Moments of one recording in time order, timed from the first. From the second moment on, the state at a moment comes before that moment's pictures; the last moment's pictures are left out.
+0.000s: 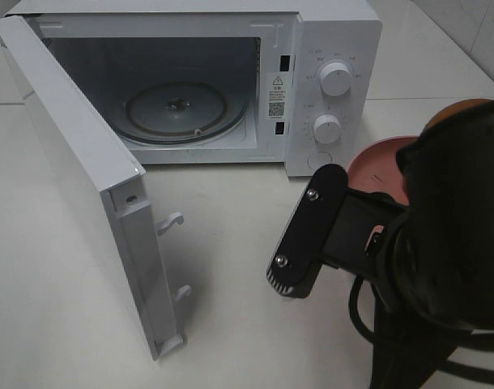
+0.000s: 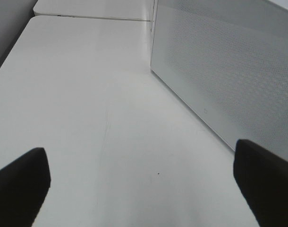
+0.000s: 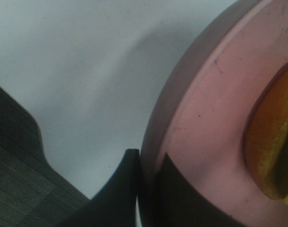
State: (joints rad) left arm 0.07 0.00 -0.50 -0.06 1.05 0.06; right arm 1.24 1.44 -0.81 -0.61 1.14 0.54
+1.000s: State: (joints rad) left arm 0.07 0.00 -0.50 -0.06 1.05 0.06; right arm 1.27 1.44 -0.81 -0.65 1.05 0.20
